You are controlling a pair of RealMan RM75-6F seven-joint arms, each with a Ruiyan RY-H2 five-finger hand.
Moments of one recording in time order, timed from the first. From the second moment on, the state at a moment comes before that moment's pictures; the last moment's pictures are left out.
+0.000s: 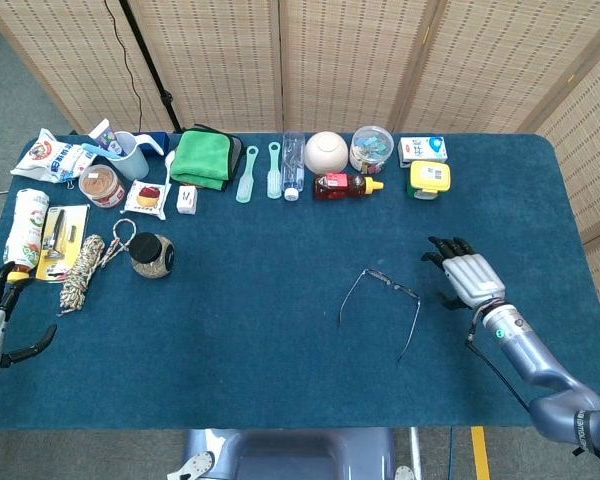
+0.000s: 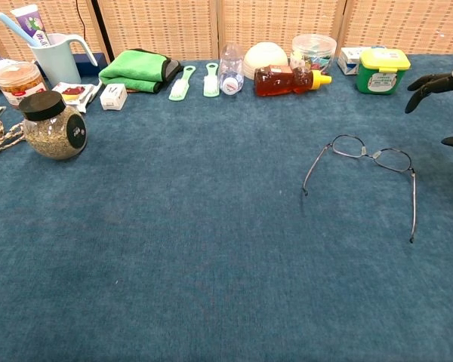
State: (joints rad) left arm -0.11 -1.02 -0.06 -1.79 1.39 1.45 0.24; right arm 0.67 -1.21 0.06 -1.41 -1.24 0.83 0.05
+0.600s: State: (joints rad) left arm -0.11 -1.00 -0.07 -1.82 1.39 1.45 0.26; right arm 0.64 -1.28 0.05 -1.35 -1.27 0.83 -0.03
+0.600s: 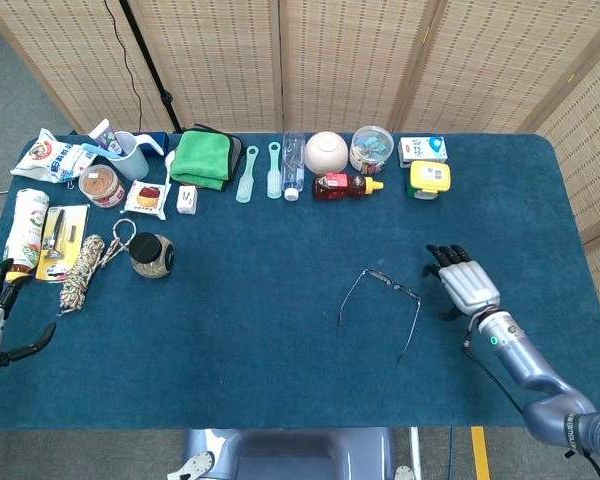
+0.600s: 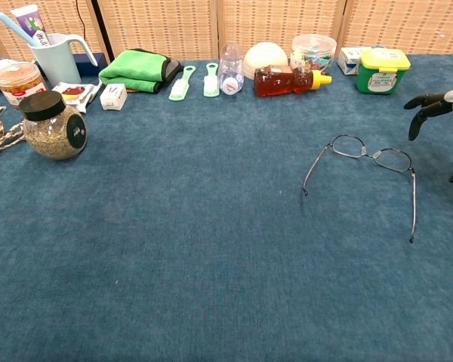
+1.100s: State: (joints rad) left arm -0.10 -1.00 -0.06 -1.81 1.38 1.46 0.24; right arm 0.68 -1.32 0.07 -1.39 -1.19 0.79 -0.19
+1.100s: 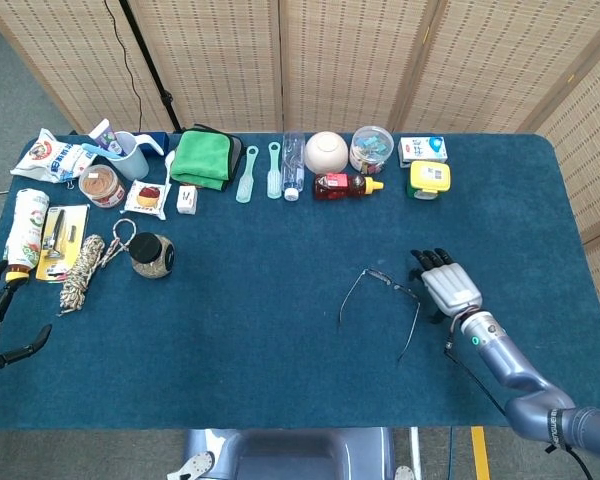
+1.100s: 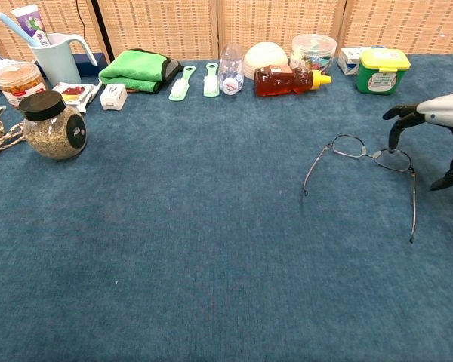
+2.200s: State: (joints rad) left arm -0.09 -1.01 -0.06 -1.76 1.37 1.46 0.18; right arm 0.72 -1.36 0.07 -1.42 -1.10 0.78 -0.32
